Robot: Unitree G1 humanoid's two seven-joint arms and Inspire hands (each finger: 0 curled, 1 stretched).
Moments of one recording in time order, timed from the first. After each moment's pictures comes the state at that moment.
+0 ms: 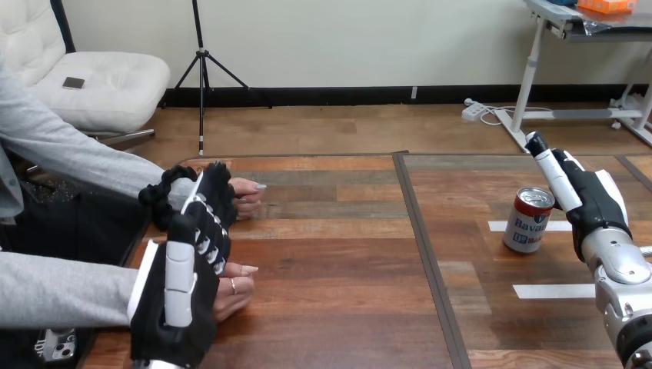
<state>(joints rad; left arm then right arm) 0.22 0.03 0.04 0.08 -0.31 -0.49 -0.38 -0.71 -0.43 -0.13 1.28 -0.08 -0.23 0.02</state>
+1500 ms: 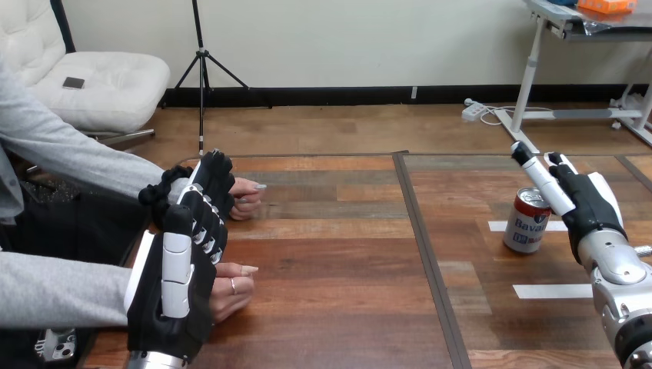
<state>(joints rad) 0.19 0.03 0.05 0.09 -0.31 -0.49 -0.38 -0.71 -0.43 -0.10 1.28 -0.11 -0.21 0.02</state>
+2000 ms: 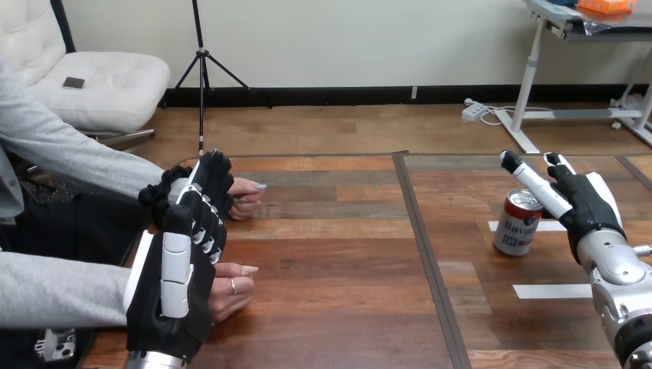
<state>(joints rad) 0.19 0.03 0.06 0.09 -0.31 -0.49 -0.38 -0.71 -0.43 -0.10 1.28 -0.12 -0.21 0.02</state>
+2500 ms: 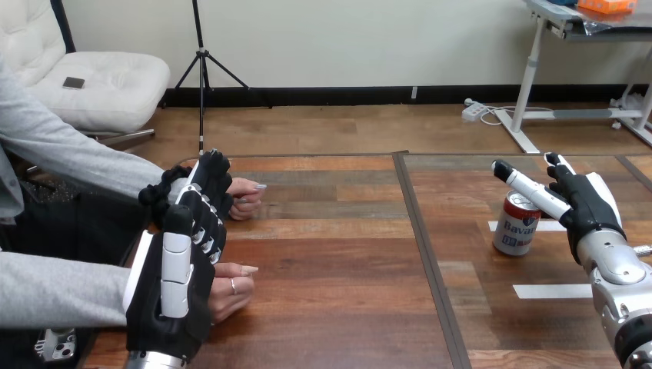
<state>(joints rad) 0.19 0.03 0.06 0.09 -0.31 -0.49 -0.38 -0.71 -0.43 -0.10 1.28 -0.11 -0.21 0.03</state>
